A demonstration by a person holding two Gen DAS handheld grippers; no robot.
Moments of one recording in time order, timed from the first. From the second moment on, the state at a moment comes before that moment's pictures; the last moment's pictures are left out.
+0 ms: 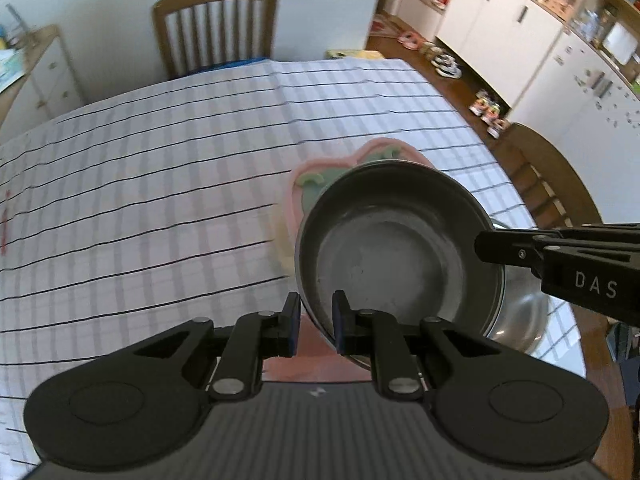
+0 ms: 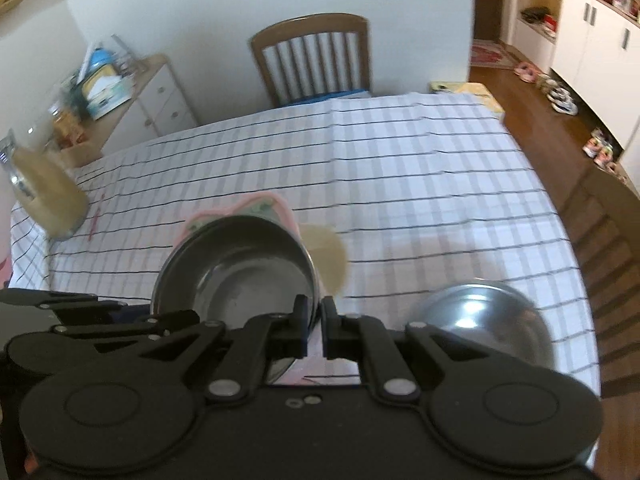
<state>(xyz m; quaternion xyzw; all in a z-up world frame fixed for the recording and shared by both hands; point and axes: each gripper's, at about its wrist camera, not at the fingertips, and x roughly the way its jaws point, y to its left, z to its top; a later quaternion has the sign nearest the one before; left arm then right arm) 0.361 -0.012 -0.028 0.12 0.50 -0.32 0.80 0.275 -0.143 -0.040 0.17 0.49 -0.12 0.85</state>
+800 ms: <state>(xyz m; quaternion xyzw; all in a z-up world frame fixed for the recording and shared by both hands) 0.279 -0.161 -0.089 0.15 0.55 -0.30 0.76 0.190 -0.292 -0.094 0.20 0.54 -0.12 0.81</state>
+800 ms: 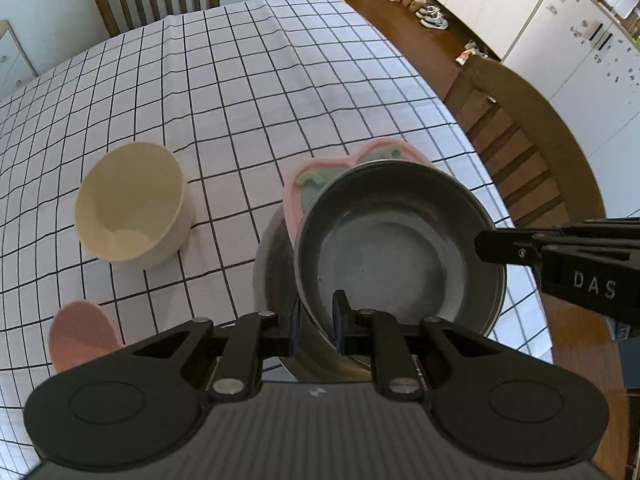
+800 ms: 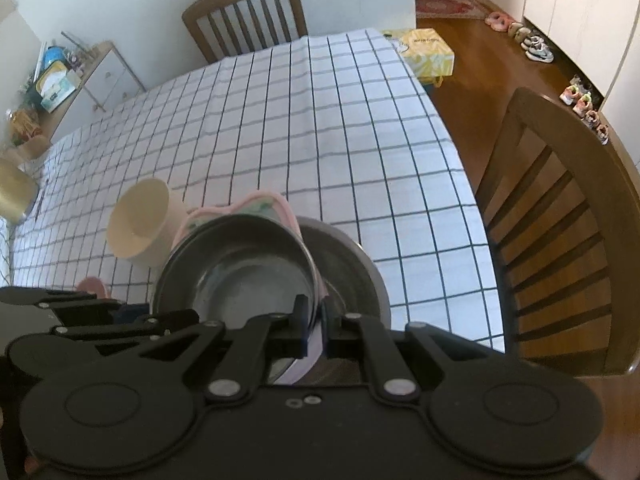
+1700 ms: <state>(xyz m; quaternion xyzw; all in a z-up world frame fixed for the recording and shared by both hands) 0.287 -0.170 -0.119 0.15 0.55 -0.28 0.78 0.193 -0.300 -0.125 0.20 0.55 -0.09 0.81</state>
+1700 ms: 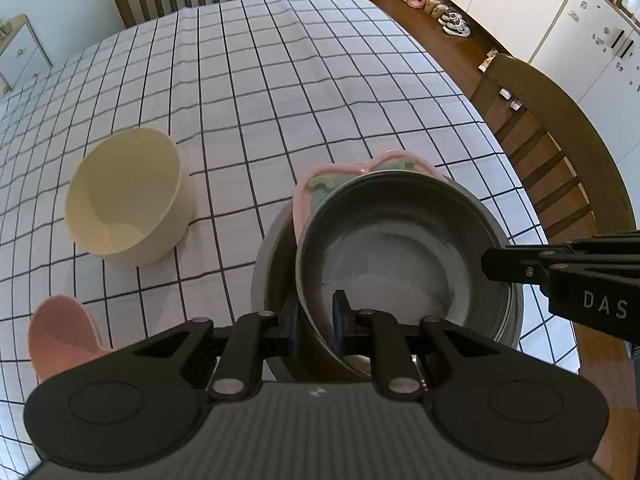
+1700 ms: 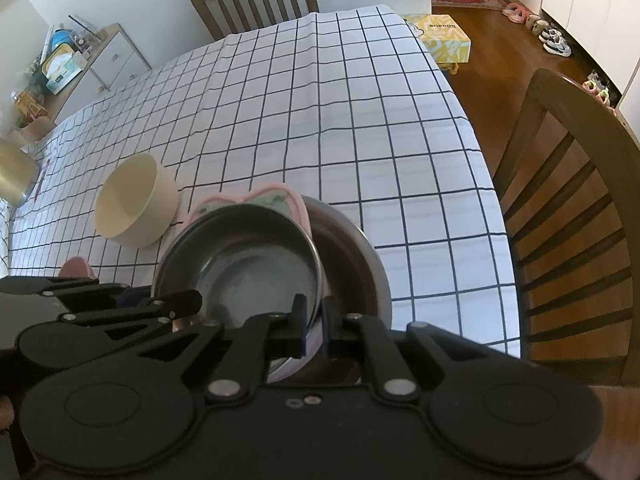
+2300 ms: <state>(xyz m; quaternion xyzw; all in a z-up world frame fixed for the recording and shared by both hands) 0.292 -0.170 -0.123 0.13 0.56 -0.28 0.77 0.186 -0.313 -0.132 0.23 0.55 -0.10 0.79</state>
